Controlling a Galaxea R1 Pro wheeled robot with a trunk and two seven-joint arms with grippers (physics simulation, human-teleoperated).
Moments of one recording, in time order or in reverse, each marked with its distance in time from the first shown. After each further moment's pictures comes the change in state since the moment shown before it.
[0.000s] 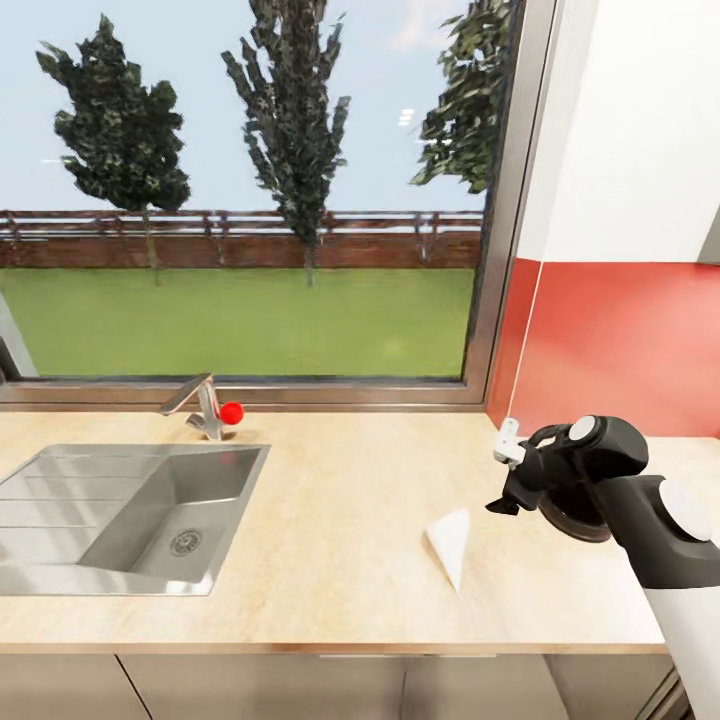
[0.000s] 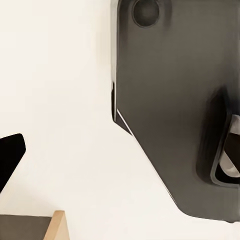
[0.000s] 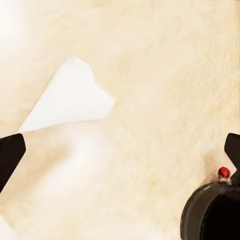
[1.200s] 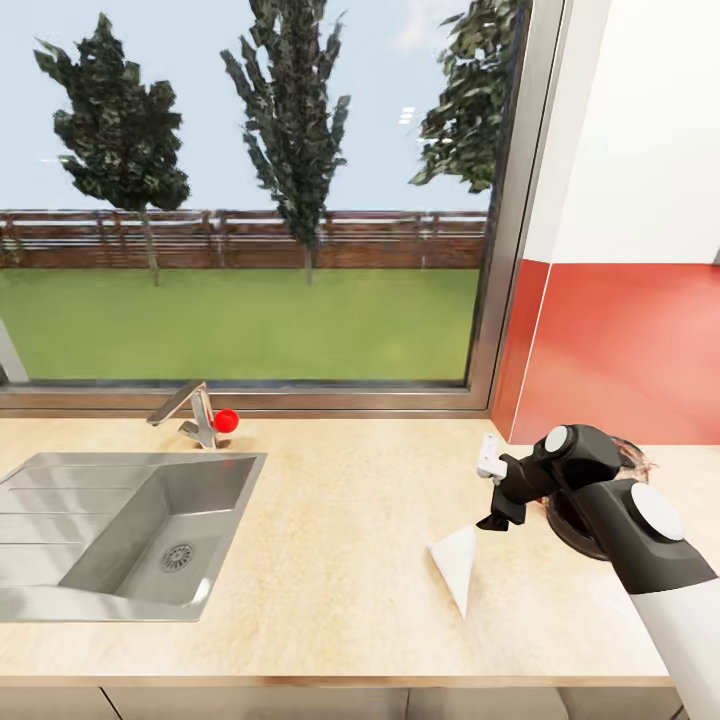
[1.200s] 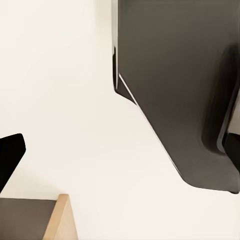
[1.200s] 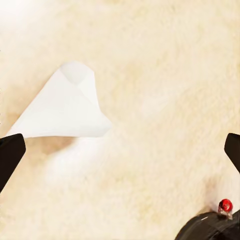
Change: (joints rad) left arm 0.050 0.004 -0.006 0.023 -0.003 0.000 -0.003; right arm 0.000 0.012 0.096 0.044 -0.004 -0.052 0.001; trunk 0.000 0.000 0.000
